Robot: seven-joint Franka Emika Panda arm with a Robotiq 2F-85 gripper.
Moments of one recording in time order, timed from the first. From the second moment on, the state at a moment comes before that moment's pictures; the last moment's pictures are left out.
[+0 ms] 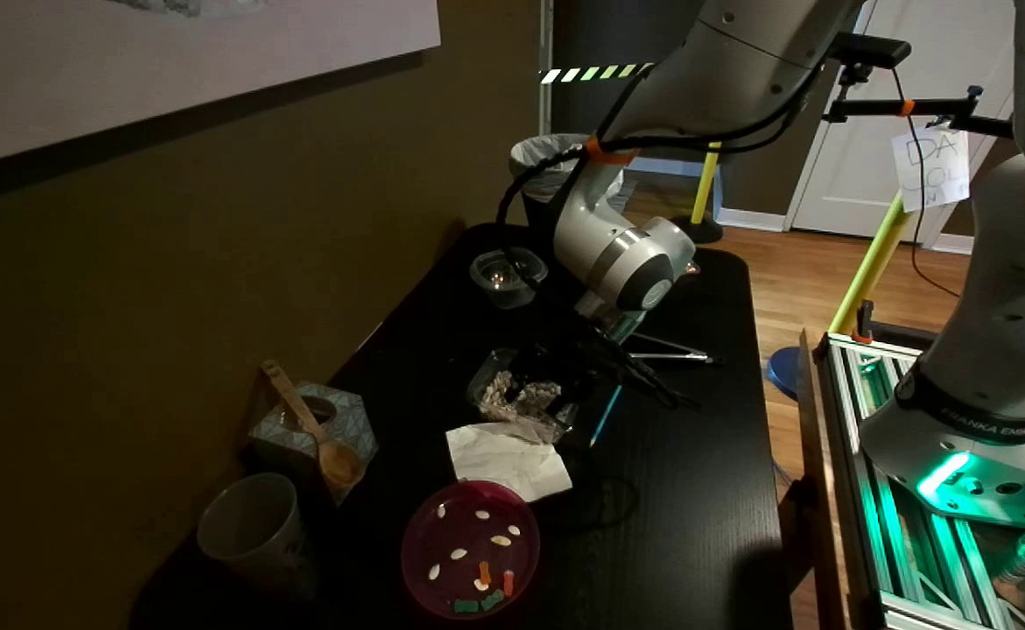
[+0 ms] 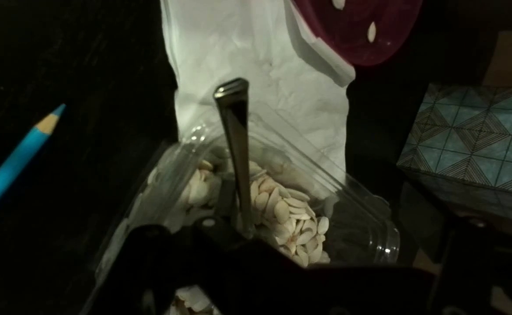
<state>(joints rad) 0.16 0.47 -0.02 -2.32 2.10 2.67 -1.01</state>
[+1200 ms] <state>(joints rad) 0.16 0.51 -0.03 -2.28 2.11 2.67 -1.01</state>
